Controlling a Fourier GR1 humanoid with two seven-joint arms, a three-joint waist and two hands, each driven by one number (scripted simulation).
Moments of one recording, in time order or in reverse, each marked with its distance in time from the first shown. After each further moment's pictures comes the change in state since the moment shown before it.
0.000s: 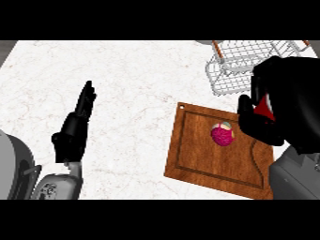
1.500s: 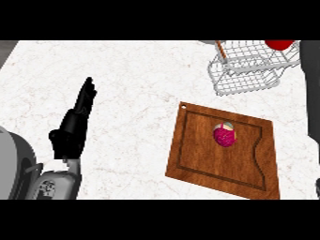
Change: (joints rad) left arm -0.023 0.010 0.007 0.001 0.012 -0.022 0.003; right arm -0.408 -0.287 -0.293 0.798 -0.168 -0.436 -0.136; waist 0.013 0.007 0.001
